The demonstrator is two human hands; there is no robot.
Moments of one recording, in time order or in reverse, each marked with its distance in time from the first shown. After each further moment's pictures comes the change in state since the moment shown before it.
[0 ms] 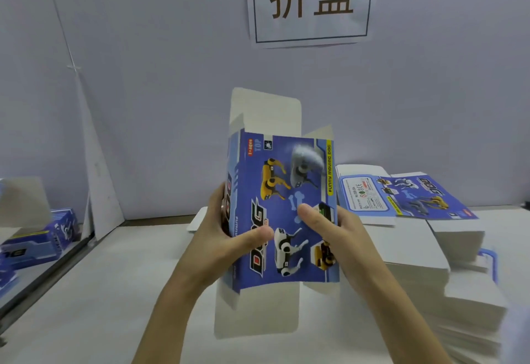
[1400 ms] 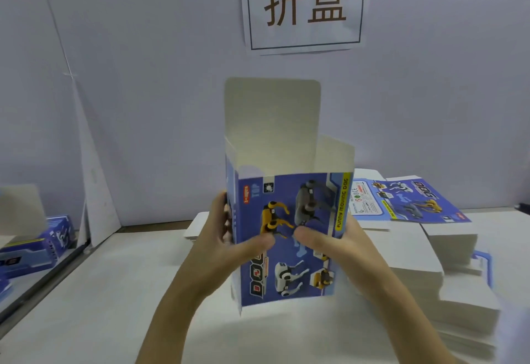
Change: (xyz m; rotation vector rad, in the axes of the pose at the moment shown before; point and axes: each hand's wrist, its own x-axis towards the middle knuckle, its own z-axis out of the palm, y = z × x) left_hand -0.003 0.002 0.006 0.048 -0.054 0.074; right_hand -0.001 -0.003 -0.012 -0.102 -0.043 -0.068
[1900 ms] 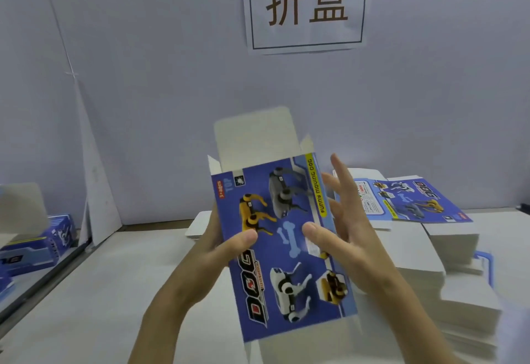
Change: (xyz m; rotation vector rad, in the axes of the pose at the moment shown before) left_hand -0.011 -0.002 -0.010 -0.077 -0.065 -0.077; right_hand -0.012 -0.015 0.002 -0.136 -0.011 -0.278
